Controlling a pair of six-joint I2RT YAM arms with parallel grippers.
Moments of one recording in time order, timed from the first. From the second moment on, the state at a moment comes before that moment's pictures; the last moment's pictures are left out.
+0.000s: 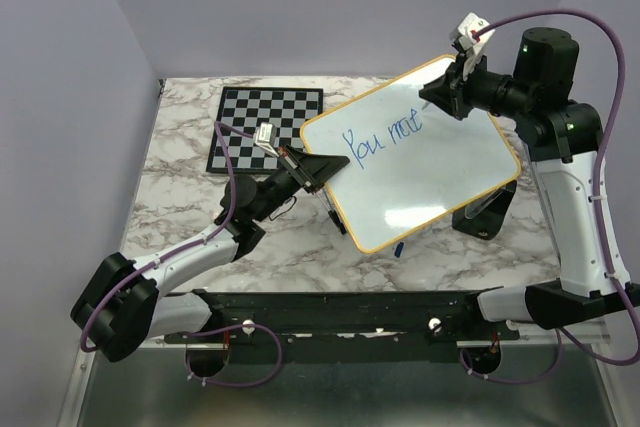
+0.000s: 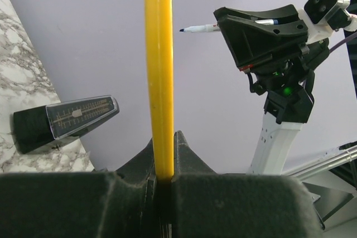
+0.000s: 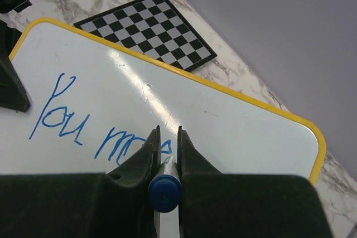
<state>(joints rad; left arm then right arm) -0.69 1.19 0.57 0.96 0.21 -1.42 0.22 1.36 1.87 -0.84 -0.59 -0.39</state>
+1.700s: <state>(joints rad) -0.68 1.16 0.54 0.96 0.21 -1.42 0.21 1.31 1.84 -0.84 -0.72 -0.37</state>
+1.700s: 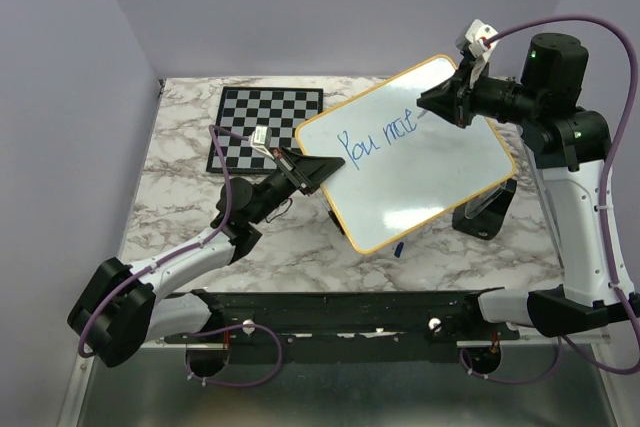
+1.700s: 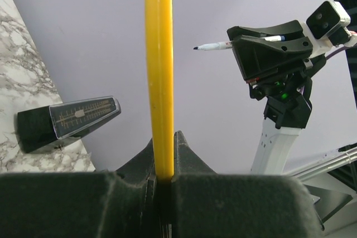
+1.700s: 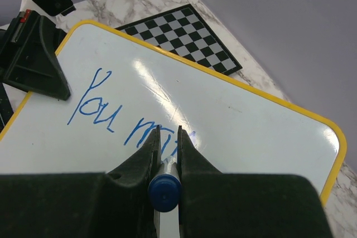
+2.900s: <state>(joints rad) -0.67 1.16 0.54 0.99 0.22 -1.43 0.21 1.39 1.84 -0.83 -0.68 -0.37</state>
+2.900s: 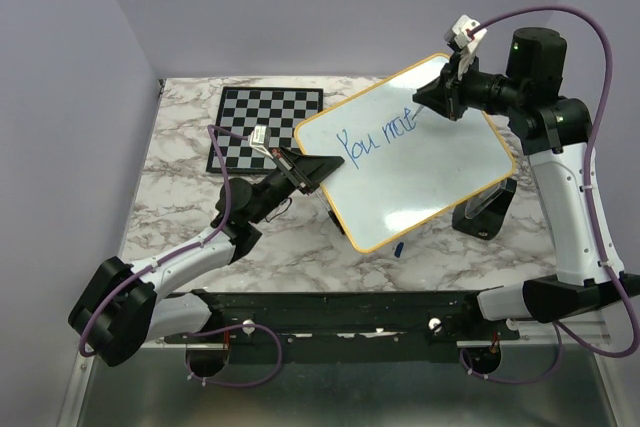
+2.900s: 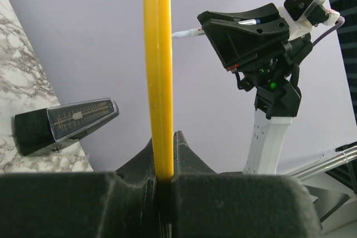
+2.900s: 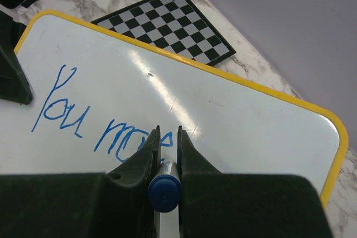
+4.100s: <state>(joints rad) -0.67 1.17 0.54 0.99 0.22 -1.43 0.20 1.34 1.77 -0.81 -0.64 -0.37</state>
